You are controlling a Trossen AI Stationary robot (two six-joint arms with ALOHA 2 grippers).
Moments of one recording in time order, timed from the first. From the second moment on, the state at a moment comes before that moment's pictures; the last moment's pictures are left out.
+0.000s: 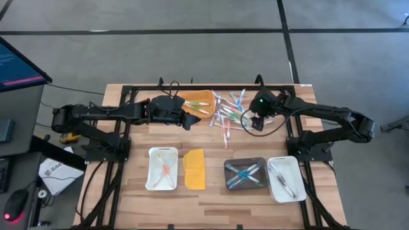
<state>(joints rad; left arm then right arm) 0.15 1.28 0.97 -0.12 -0.05 -0.85 -0.55 1.18 0.70 -0.55 0.04 -0.22</state>
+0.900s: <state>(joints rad) 0.15 1.28 0.97 -0.10 -0.05 -0.85 -0.54 1.54 1.00 -0.44 -0.16 0.06</state>
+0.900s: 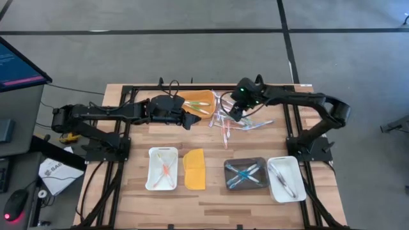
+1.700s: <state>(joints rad) 0.15 1.28 0.97 -0.09 -0.05 -0.85 -0.55 1.74 1.20 -0.56 -0.31 0.53</state>
